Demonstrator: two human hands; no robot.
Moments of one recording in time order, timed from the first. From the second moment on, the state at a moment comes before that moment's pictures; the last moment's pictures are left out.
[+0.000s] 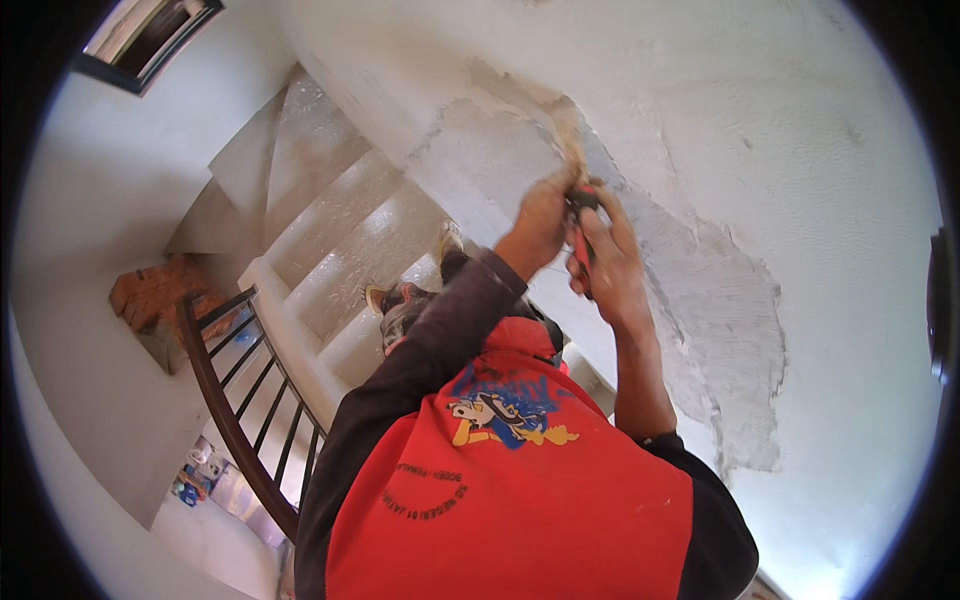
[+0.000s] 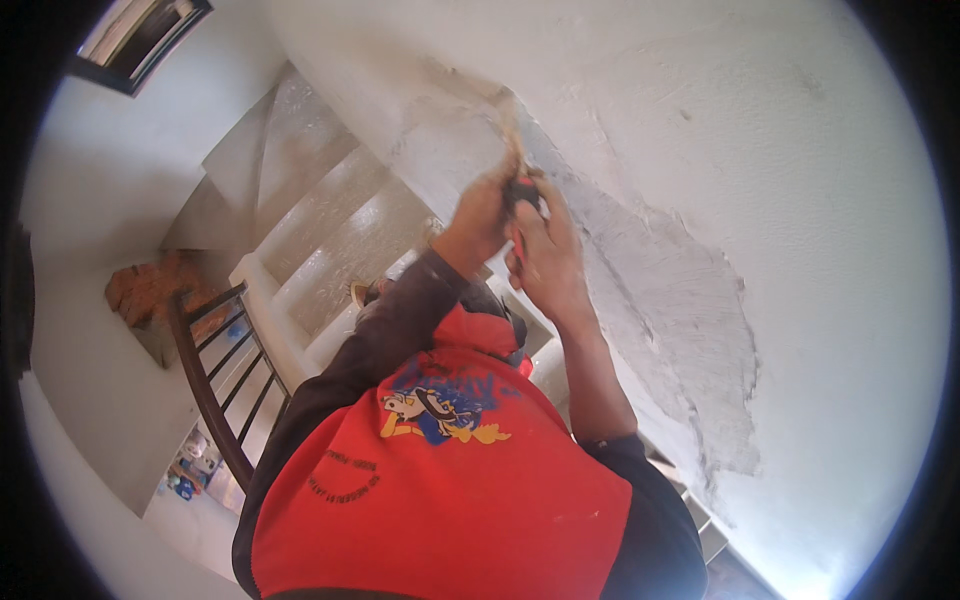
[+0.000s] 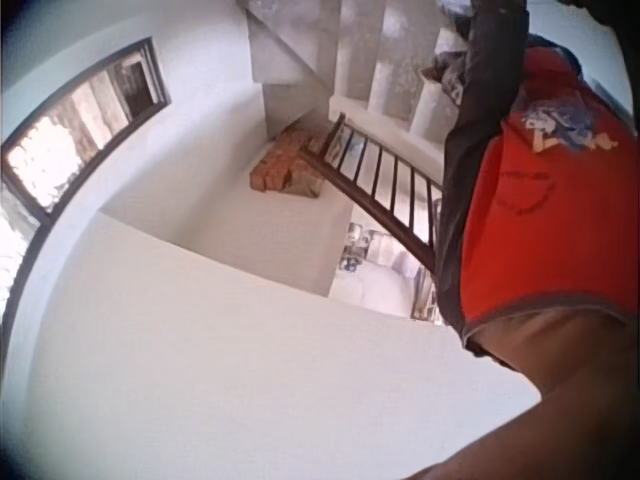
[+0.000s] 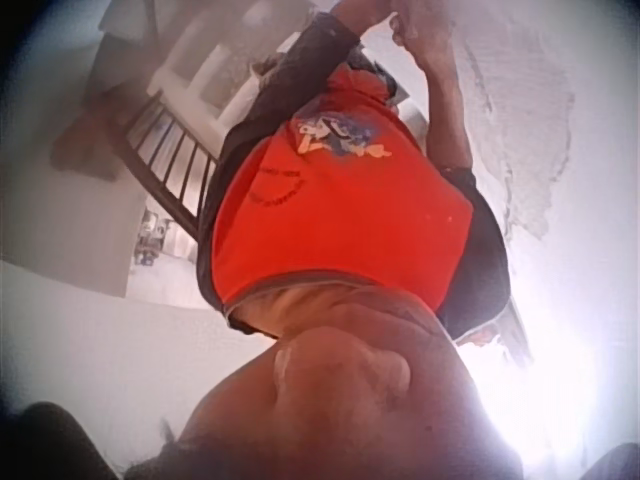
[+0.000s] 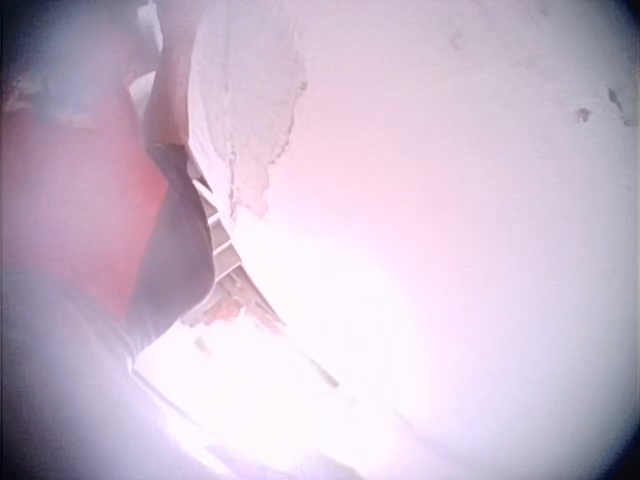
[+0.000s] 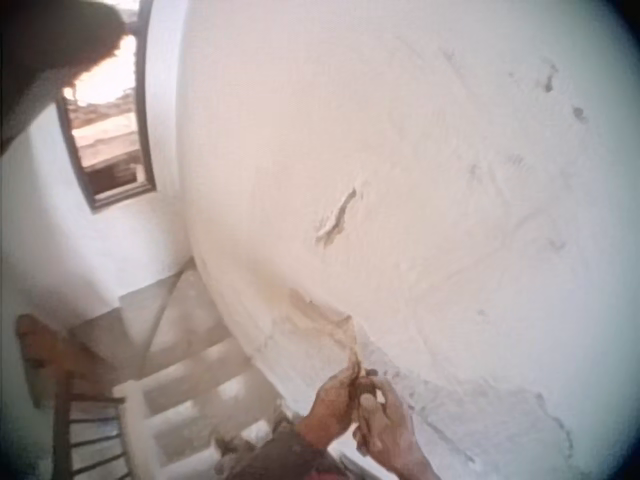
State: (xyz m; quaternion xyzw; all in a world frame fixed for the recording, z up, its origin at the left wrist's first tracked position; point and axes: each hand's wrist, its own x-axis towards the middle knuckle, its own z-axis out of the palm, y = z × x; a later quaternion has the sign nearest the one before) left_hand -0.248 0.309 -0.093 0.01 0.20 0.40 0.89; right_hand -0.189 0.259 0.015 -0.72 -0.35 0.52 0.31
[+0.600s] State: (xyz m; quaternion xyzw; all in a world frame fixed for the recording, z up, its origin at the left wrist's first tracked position) left_hand -0.247 0.311 -0.067 -0.05 0.23 0.46 0.86; right_hand -0.176 0.241 0.010 -0.67 -0.56 0.38 0.31
